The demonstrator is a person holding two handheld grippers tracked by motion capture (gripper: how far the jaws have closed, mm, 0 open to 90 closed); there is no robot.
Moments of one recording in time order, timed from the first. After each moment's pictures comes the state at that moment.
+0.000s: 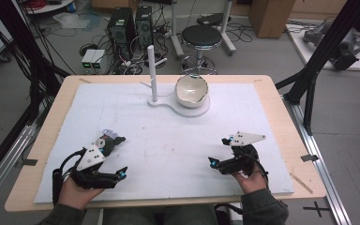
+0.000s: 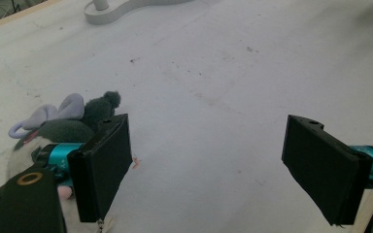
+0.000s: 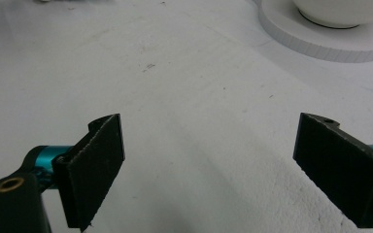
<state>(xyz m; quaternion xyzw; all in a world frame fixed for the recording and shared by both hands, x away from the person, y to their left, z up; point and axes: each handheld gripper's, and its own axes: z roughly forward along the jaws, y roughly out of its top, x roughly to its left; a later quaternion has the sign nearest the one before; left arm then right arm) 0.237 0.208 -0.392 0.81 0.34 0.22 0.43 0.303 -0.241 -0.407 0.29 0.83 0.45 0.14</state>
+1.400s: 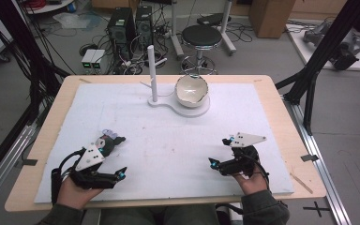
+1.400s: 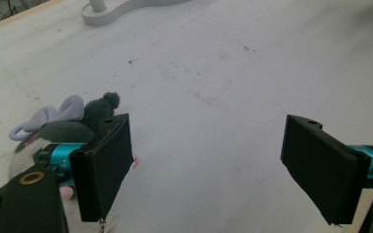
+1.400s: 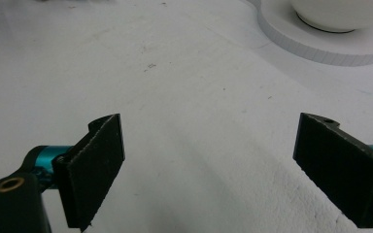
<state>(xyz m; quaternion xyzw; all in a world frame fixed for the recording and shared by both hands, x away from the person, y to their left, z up) 0.237 0.210 -0.390 0.81 0.33 0.22 0.42 0.298 -0.241 -0.405 0.29 0.83 0.44 0.16</state>
